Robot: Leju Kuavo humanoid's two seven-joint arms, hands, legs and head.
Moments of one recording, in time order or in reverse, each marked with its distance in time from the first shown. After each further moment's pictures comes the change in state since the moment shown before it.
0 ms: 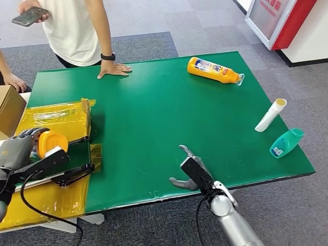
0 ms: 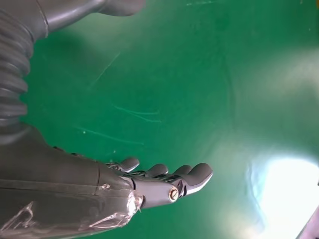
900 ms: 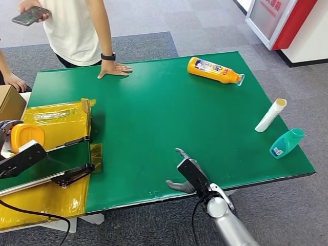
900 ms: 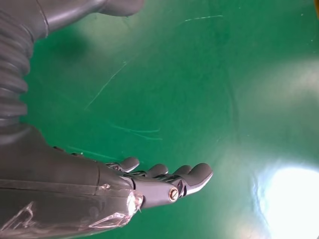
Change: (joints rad) left arm 0.018 0.086 0.135 -0.118 0.004 -0.090 0.025; right arm -0.004 0.030 0.003 0.045 -0.012 0.000 0.000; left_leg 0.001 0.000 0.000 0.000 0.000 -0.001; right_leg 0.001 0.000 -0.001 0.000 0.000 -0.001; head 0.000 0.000
